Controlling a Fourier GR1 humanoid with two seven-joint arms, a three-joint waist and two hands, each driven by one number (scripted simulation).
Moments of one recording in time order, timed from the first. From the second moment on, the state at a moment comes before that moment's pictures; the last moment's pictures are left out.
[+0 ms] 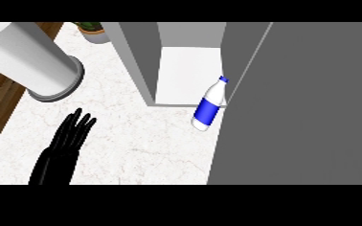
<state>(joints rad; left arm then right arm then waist) 0.10 0.57 -0.46 -1.47 0.75 -0.02 -0.71 0.20 -0.39 0.01 -2.36 -0.77 0.33 0.38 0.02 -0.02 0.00</state>
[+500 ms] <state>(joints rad) 0.22 0.72 -0.38 -1.60 0.77 -0.06 -0.73 -0.03 -0.35 0.31 -2.35 -0.73 0.16 0.46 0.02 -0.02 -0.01</state>
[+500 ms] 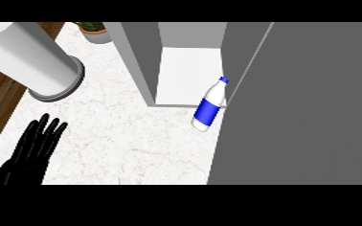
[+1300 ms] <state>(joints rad) 0.34 0.86 -0.26 -1.78 0.86 -0.11 -0.67 -0.61 -0.04 0.78 -2.09 -0.25 -0.39 0.57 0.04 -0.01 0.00</state>
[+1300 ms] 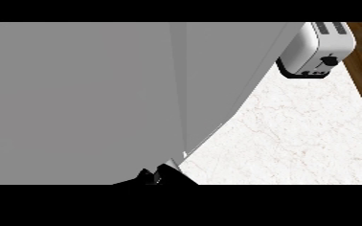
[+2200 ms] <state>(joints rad) 0.47 0.92 -0.11 -1.93 0.91 -0.13 -0.61 -0.97 0.00 0.65 -1.61 -0.71 -0.26 0.41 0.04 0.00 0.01</state>
